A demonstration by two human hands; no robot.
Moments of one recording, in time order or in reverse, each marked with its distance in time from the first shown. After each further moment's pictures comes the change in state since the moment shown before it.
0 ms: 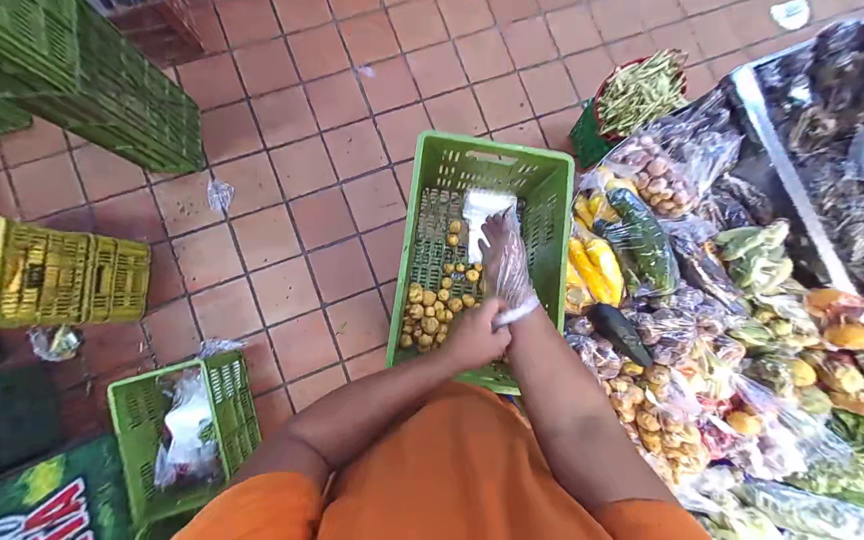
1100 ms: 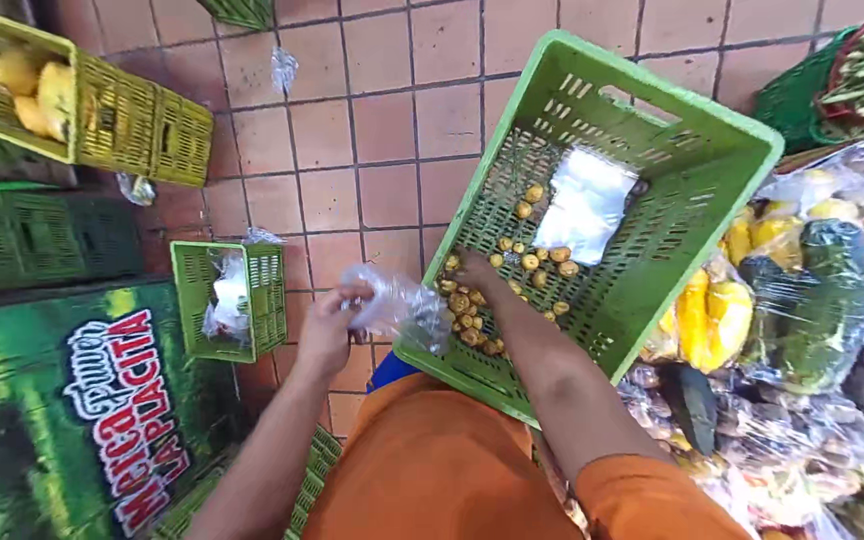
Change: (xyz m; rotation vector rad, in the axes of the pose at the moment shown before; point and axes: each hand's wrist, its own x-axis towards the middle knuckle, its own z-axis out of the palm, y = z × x) left_hand -0.117 -0.094 -0.099 -0.529 0.894 -0.485; right_hand 0.051 0.202 0.016 -1.448 -0.945 0.158
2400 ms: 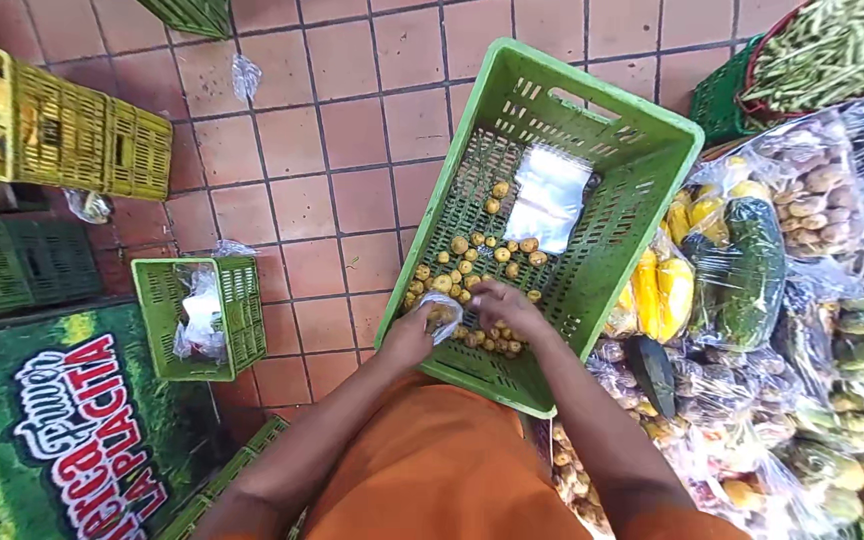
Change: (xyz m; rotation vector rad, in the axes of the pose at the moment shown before) left_hand 0.007 -0.061 0.110 0.918 -0.583 -0.001; right_hand -0.186 0.011 -0.048 0.695 0.020 0.043
